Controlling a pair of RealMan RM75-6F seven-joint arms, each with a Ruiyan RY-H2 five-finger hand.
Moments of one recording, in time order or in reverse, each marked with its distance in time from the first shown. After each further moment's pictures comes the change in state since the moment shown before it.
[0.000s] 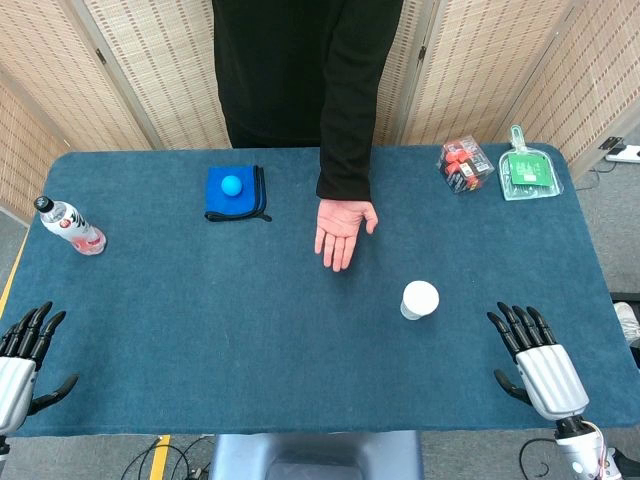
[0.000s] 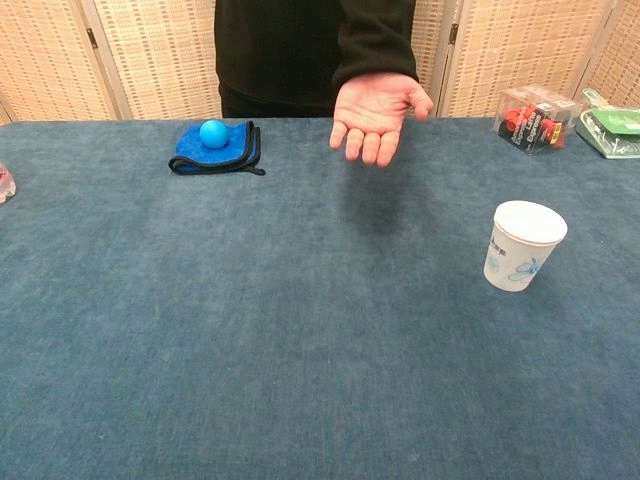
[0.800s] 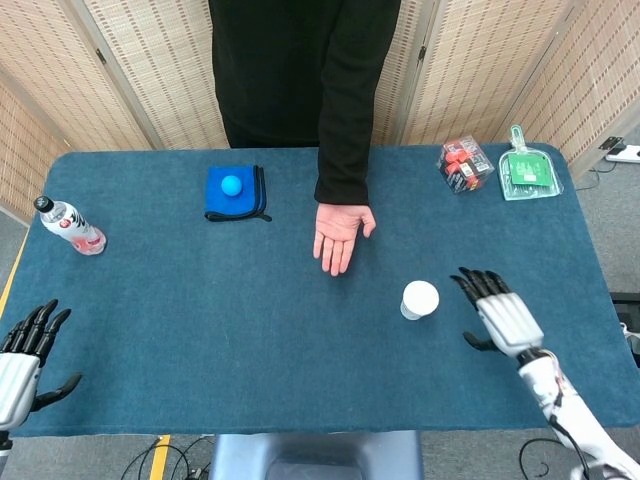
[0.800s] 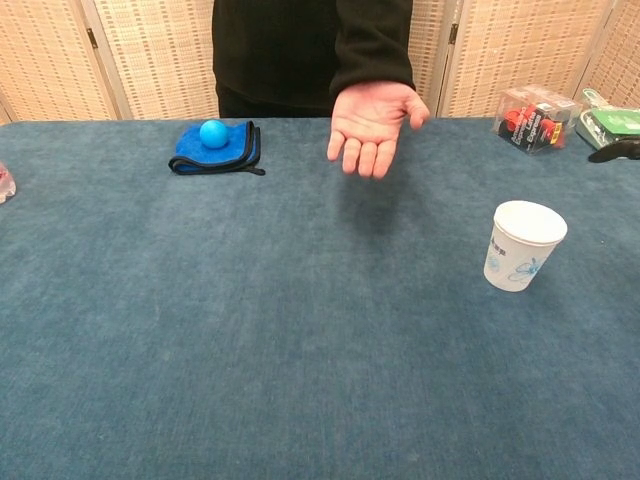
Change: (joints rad) left arm -0.015 0.011 0.003 -0.001 0.004 -0.014 -0.040; right arm 0.308 0.050 0.169 -0.086 0.344 -0.505 0.006
